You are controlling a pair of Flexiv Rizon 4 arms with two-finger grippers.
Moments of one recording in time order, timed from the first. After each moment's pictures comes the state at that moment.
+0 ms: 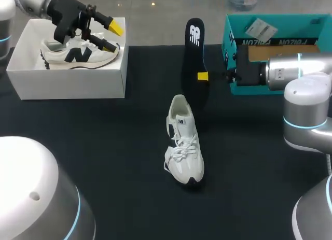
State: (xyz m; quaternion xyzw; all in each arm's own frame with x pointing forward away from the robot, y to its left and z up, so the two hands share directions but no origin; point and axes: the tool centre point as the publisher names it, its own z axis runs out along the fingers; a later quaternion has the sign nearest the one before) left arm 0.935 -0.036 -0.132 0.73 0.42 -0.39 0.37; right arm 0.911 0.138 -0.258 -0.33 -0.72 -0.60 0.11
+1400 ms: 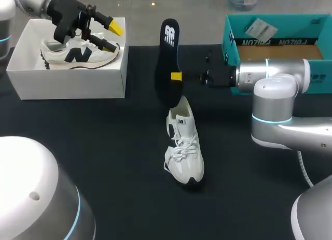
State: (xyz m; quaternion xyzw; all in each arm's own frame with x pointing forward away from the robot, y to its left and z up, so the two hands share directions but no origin) left arm 0.935 -0.036 -0.132 0.73 0.42 -0.39 0.37; right arm 0.927 0.219 -0.275 -0.29 -0.69 -0.64 0.15
